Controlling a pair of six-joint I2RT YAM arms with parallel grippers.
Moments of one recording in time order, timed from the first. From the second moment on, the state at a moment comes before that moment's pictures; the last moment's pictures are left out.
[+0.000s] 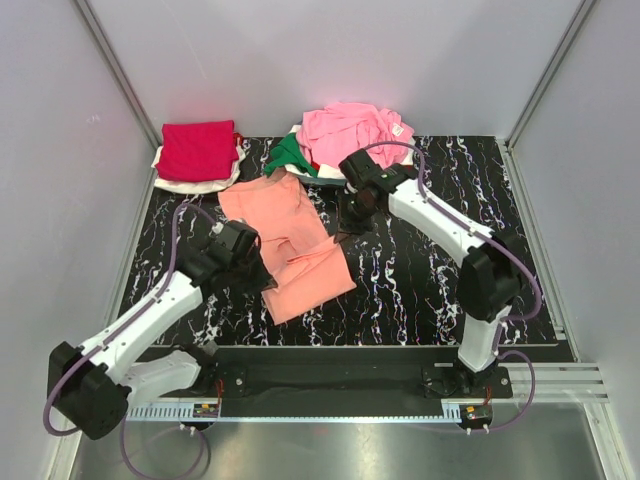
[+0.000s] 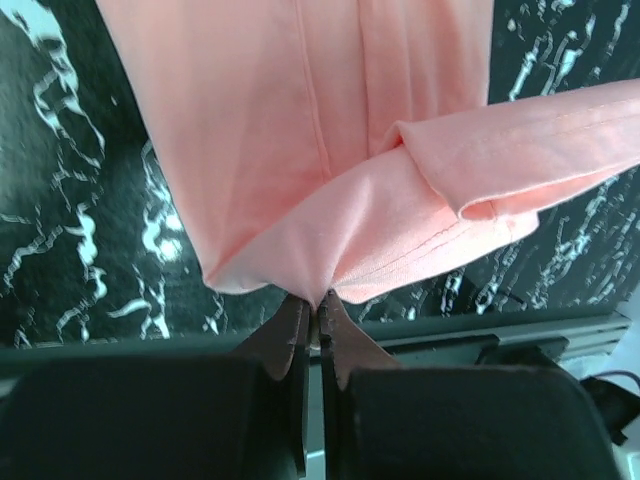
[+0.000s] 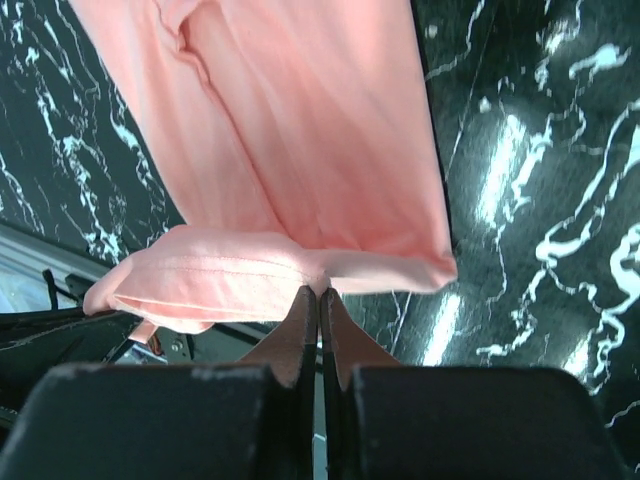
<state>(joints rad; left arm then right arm) -0.57 1.04 0.83 -0.78 0.03 -0.97 0.63 1.84 1.66 -0.92 -0.20 0.63</state>
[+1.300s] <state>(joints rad) -0.19 1.53 0.95 -0.57 0.19 -0.67 0.56 2.41 2.24 -1.00 -0.27 0.57</state>
